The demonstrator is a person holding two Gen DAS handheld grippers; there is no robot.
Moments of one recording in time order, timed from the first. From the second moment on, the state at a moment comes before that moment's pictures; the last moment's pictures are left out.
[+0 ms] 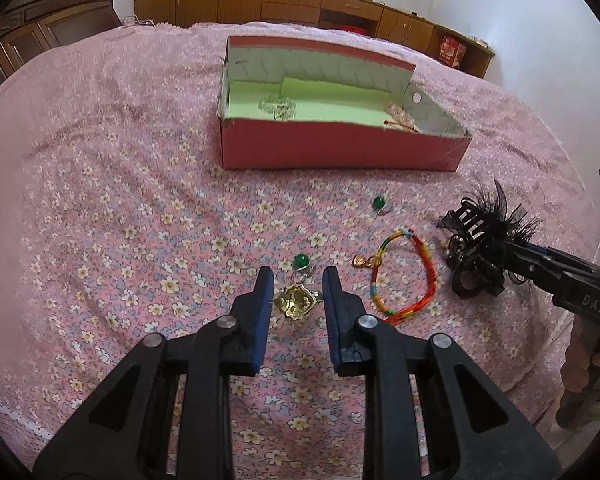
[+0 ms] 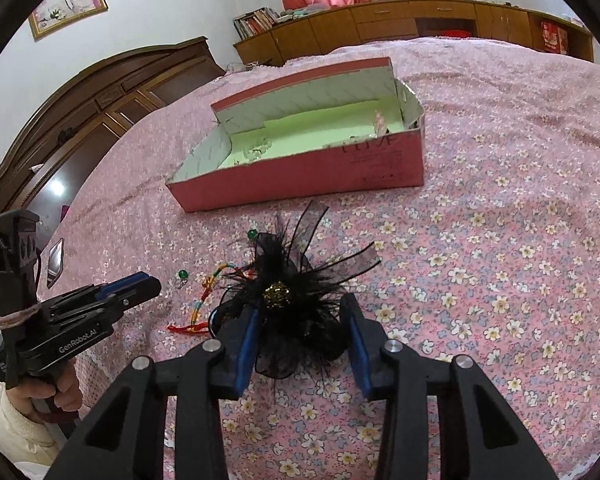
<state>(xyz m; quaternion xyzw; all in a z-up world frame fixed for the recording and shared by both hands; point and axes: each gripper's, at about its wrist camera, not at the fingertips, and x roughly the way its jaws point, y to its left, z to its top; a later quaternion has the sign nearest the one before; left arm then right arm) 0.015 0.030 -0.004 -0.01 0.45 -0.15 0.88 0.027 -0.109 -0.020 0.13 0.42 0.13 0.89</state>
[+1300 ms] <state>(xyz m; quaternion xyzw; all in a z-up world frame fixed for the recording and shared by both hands) 0.042 0.012 0.070 -0.03 0.33 -0.13 0.93 0.022 -0.111 0.047 0.12 0.28 0.12 0.94</state>
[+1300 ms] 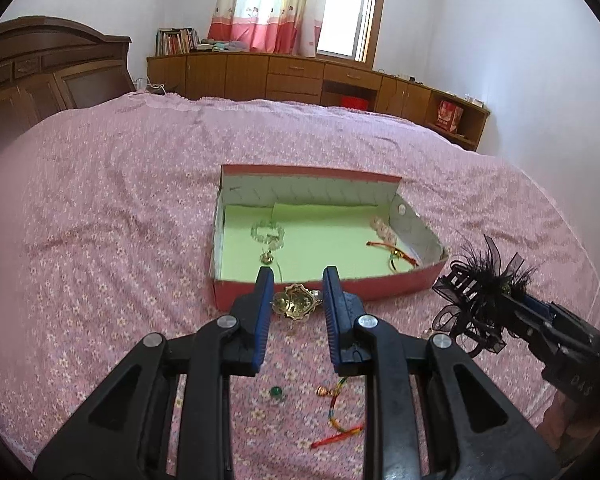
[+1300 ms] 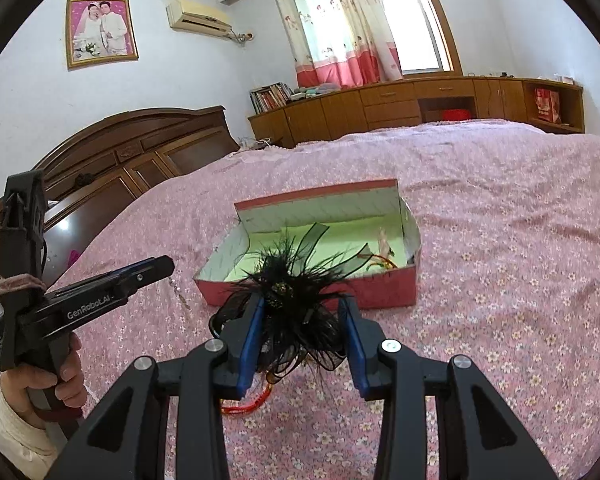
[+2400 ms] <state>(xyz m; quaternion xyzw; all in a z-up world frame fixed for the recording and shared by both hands) 0.064 0.012 0.051 -0.04 0.35 -0.12 0.93 0.046 -0.156 -0.019 0.14 0.38 0.07 0.91</state>
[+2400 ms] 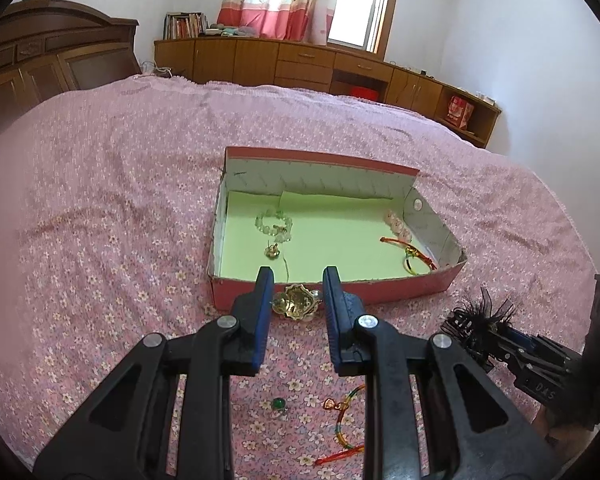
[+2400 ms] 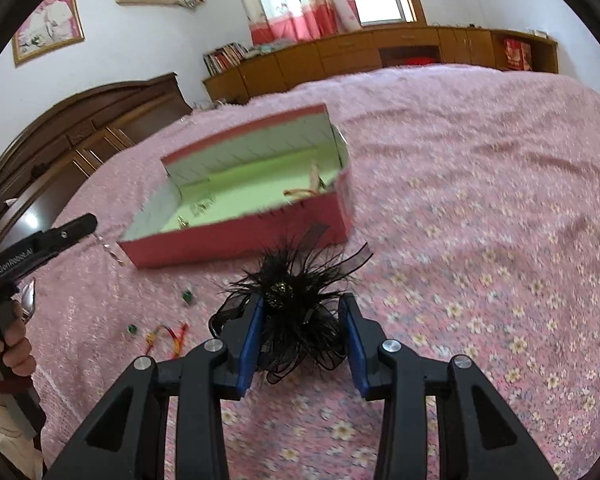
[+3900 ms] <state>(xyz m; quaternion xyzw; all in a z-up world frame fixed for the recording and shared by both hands) 0.051 0.038 0.032 -0.05 0.38 -0.10 0.92 0.063 -0.035 -0.045 0.04 0.45 0.16 0.88</state>
